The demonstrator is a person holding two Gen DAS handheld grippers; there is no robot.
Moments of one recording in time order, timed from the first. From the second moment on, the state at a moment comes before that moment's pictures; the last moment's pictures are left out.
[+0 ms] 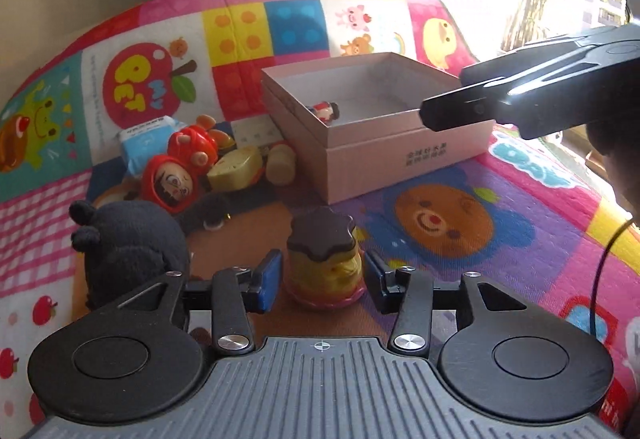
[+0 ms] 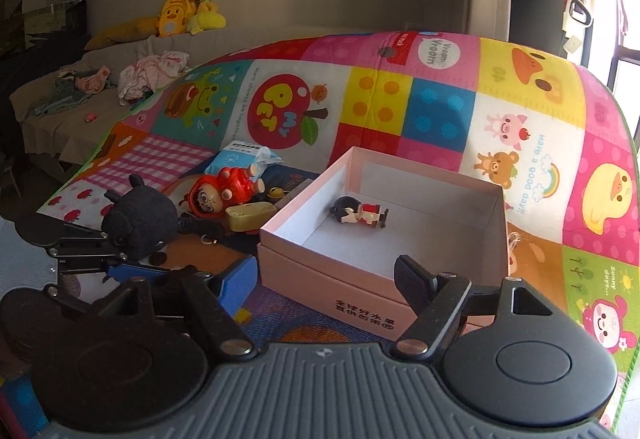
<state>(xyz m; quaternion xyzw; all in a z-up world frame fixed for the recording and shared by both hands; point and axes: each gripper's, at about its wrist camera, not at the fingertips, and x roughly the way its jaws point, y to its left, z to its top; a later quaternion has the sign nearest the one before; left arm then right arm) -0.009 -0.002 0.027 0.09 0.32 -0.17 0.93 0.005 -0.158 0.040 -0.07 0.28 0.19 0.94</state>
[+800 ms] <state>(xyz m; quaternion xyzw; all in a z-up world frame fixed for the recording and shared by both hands) 0.008 0.052 0.062 0.08 0.26 0.00 0.96 0.029 -0.126 -0.007 -0.07 0.39 0.24 0.88</state>
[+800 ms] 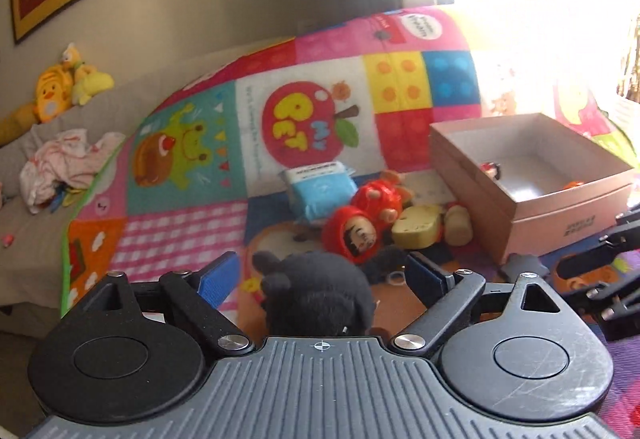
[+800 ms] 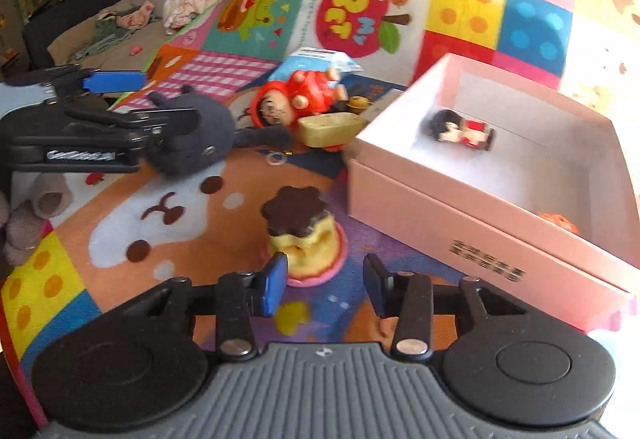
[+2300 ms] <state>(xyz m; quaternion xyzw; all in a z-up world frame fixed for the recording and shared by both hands) -0.002 -0.037 0.025 0.00 0.30 -0.12 0.94 0.011 -0.209 0.031 0.06 0.29 0.15 0.94</state>
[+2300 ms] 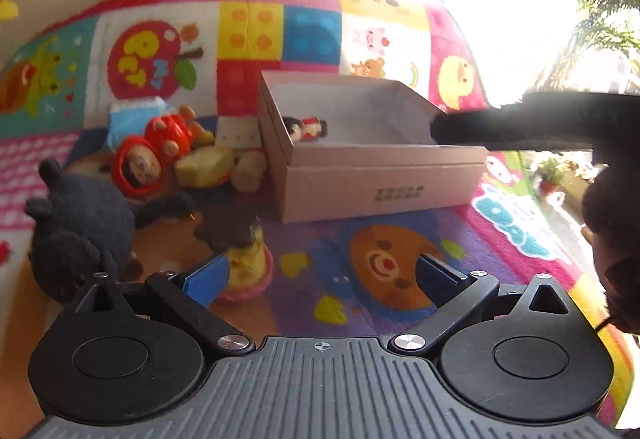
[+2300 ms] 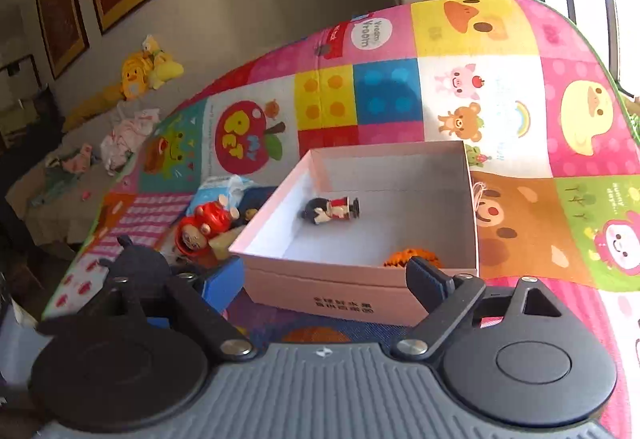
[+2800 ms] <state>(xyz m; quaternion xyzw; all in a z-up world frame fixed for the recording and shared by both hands) 0.020 0.078 0.035 0.07 0.29 0.10 0.95 0.033 -0.070 -0.007 -0.12 0.35 0.31 0.88</state>
